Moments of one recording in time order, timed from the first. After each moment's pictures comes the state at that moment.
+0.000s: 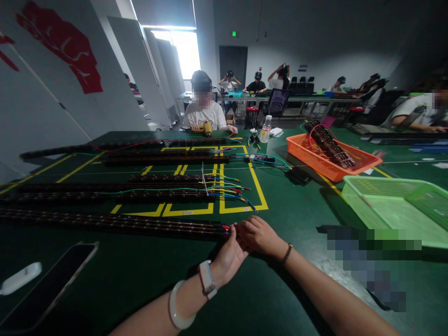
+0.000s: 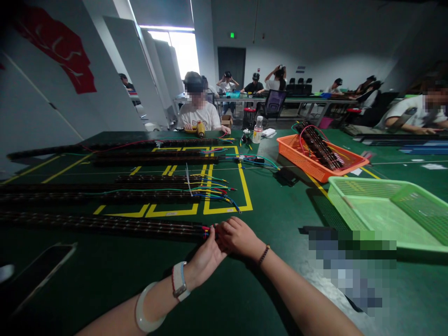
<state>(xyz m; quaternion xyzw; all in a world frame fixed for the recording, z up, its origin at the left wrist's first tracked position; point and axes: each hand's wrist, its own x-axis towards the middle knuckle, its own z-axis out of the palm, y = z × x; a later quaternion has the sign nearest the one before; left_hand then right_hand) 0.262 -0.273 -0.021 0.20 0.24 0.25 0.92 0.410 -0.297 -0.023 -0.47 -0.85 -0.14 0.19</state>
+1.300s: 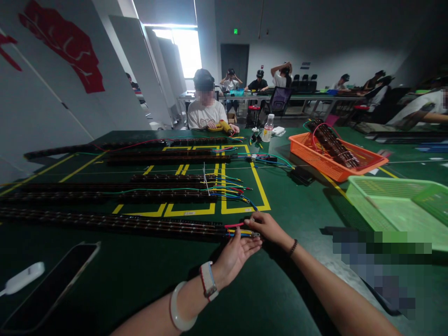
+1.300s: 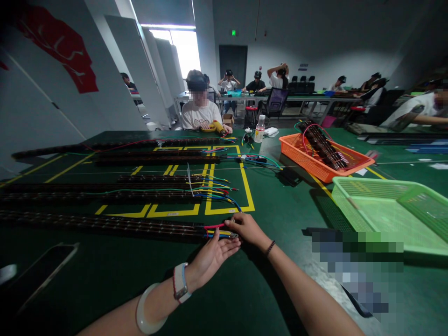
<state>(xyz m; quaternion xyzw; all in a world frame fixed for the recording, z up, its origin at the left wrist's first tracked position) 0.261 -0.272 -0.020 0.24 0.27 0.23 0.90 0.431 -0.277 -0.027 -0.63 -0.62 0.30 0.37</state>
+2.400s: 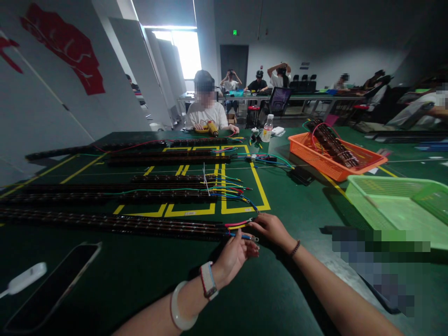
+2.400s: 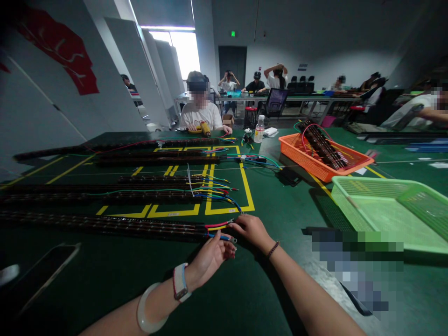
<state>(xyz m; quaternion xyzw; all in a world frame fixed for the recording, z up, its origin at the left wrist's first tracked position) 0.258 -0.274 -0.020 0.29 0.28 0.24 0.88 0.442 -0.292 -0.031 -0.63 -0.71 0.11 0.29</state>
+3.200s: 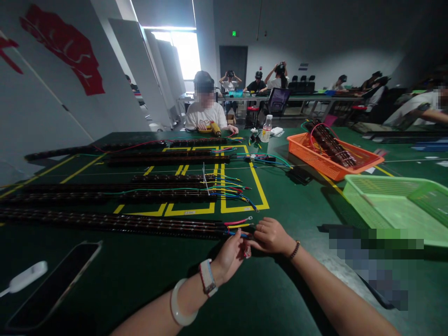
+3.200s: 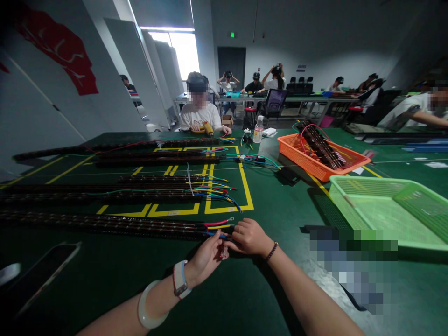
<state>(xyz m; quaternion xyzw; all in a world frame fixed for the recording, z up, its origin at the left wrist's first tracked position) 0.254 -0.273 -0.018 0.28 0.31 0.21 0.89 0.433 -0.310 -0.021 -0.45 -0.85 -0.16 0.22</state>
